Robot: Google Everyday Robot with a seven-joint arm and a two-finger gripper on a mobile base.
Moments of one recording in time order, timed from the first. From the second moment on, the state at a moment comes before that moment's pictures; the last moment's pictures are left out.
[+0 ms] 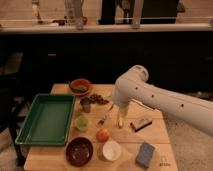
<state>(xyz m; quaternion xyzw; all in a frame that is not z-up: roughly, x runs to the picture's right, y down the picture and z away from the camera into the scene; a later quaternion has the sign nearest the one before) 0.040 0.083 0.730 -0.16 -0.19 -0.36 0.90</state>
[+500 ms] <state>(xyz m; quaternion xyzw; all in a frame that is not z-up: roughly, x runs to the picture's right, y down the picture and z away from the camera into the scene) 0.008 0.065 0.773 -0.17 -0.19 -0.38 0.89</state>
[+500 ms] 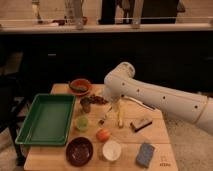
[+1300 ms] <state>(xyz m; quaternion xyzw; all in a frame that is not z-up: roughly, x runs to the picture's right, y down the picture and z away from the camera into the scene) 0.000 0.077 0.848 -0.23 -0.21 -0.31 0.90</state>
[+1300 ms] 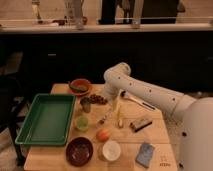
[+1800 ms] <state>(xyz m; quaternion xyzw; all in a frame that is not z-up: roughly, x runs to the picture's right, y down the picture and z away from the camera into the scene) -0.011 0.088 0.864 -0.20 -0.22 -0.30 0.91</state>
